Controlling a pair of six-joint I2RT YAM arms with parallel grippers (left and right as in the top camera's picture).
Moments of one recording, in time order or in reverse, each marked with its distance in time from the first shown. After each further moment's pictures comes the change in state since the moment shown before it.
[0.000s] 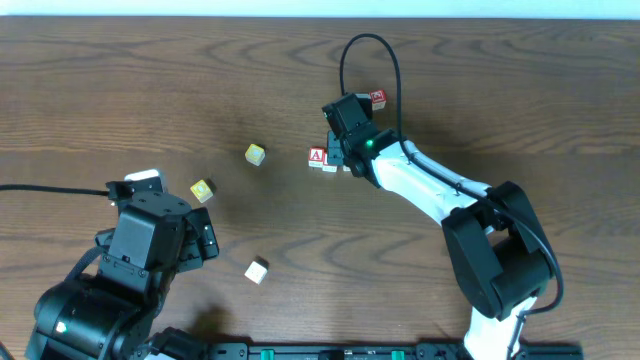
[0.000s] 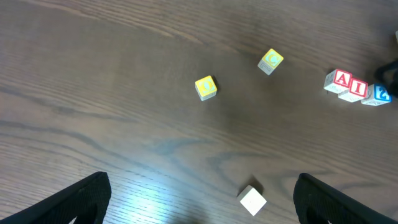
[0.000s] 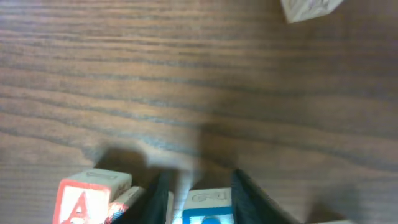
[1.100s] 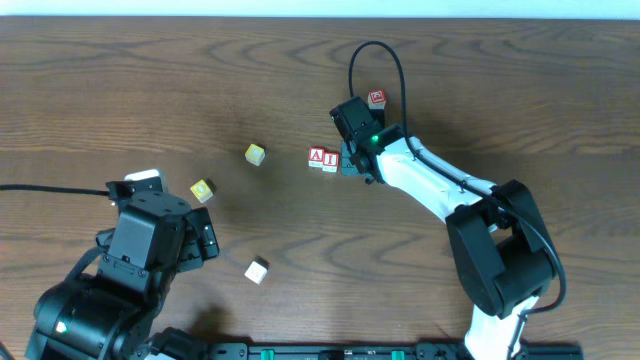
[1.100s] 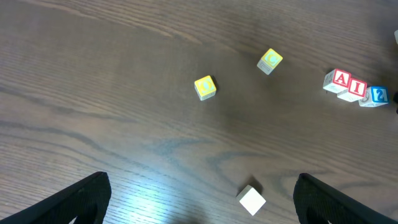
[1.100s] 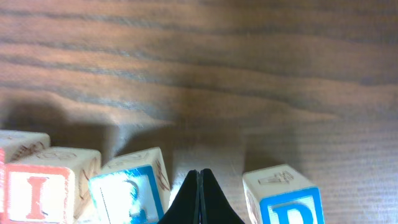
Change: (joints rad) left arm 0.000 0.000 0.000 0.000 0.003 0.000; right arm -0.027 0.000 0.012 -0.210 0.021 0.009
